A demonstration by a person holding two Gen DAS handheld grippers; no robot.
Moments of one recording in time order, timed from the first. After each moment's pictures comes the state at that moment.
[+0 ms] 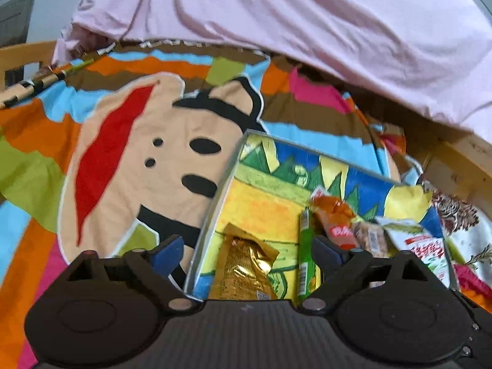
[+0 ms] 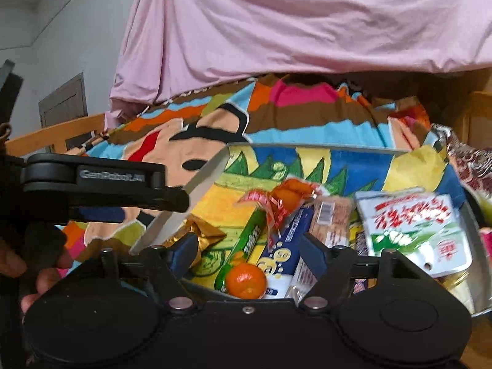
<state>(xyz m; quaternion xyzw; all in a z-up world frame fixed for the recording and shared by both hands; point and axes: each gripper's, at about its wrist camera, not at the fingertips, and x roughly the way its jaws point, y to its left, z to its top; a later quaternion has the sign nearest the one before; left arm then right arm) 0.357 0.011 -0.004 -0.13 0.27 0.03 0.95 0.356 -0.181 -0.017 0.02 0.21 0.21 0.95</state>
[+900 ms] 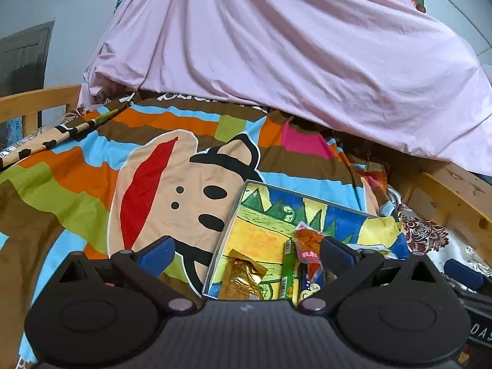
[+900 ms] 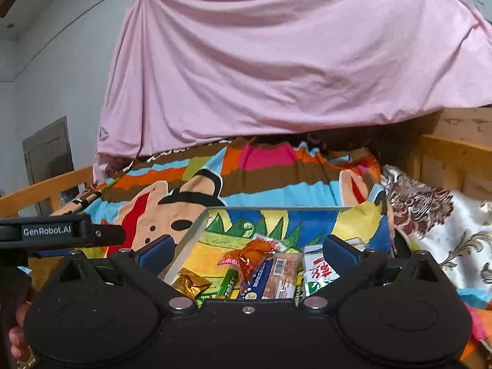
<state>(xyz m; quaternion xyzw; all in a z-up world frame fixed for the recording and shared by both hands) 0.279 0.003 0.061 -0.13 0.22 0.05 0.97 0.296 -0.230 0.068 0.05 0.16 0.16 0.97</state>
